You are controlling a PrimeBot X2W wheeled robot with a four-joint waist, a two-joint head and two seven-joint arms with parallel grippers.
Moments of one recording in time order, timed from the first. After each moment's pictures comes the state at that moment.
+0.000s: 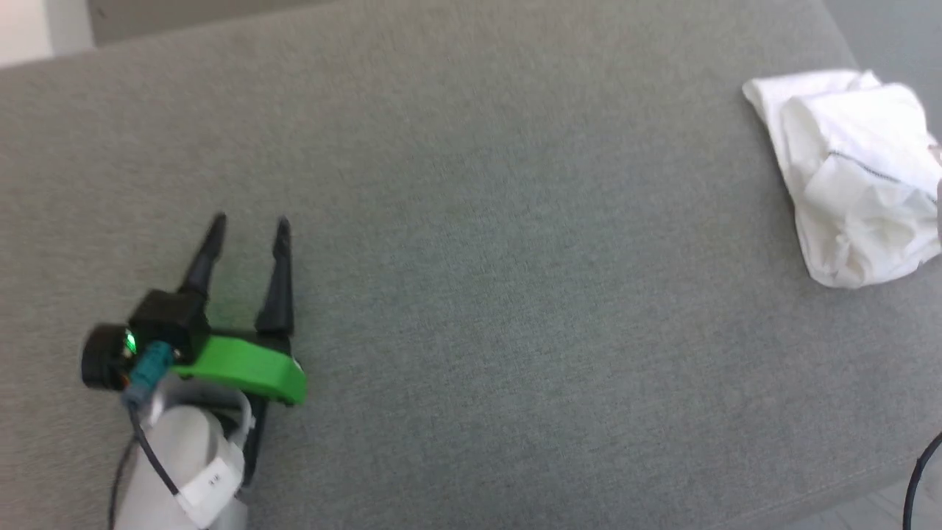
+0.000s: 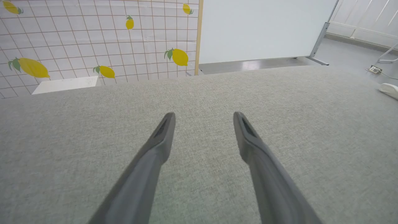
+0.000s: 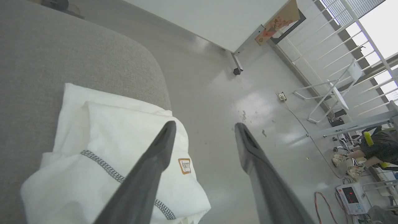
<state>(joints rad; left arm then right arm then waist) -0.26 0.18 -0.05 0.13 -0.16 -0.09 -0.22 -0.75 -0.38 -0.24 0.68 -0.31 0.13 0.03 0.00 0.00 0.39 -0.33</state>
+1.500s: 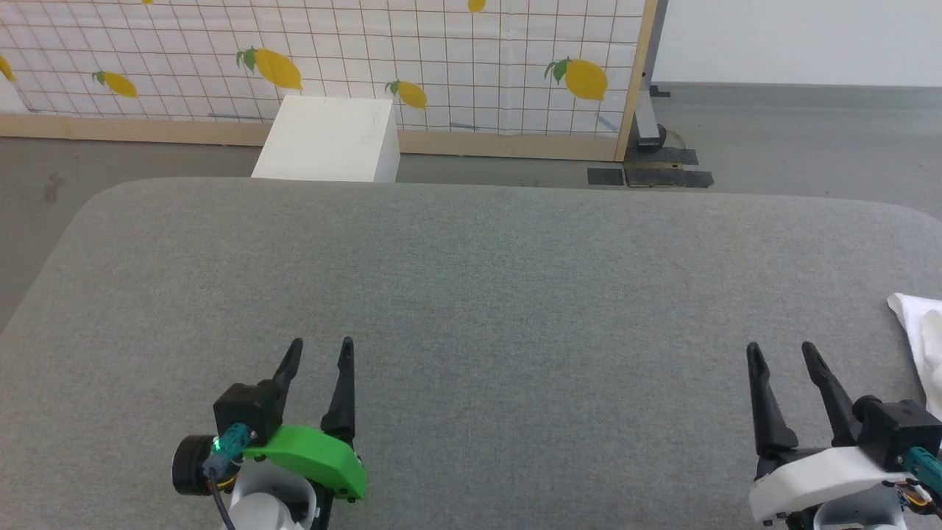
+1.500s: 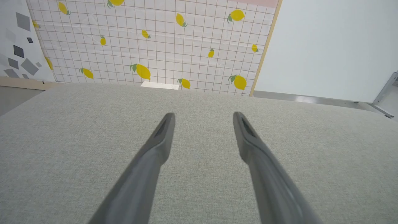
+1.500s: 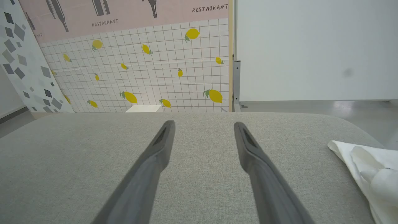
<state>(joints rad) -0.12 0.07 -0.11 0.32 -0.22 -0.07 -0.25 0.06 -0.05 -0.09 0.04 0.14 0.13 -0.12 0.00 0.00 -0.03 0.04</state>
